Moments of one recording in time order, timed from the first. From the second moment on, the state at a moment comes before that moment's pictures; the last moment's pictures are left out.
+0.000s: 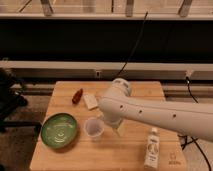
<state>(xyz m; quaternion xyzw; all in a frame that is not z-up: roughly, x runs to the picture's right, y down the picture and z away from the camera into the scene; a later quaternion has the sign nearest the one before) 0.020 0.185 0.671 -0.26 -0.16 -0.40 0.86</state>
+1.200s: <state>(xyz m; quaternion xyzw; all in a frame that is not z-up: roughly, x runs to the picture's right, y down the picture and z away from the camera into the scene) 0.000 0.230 0.703 -0.27 -0.20 -0.43 0.84</state>
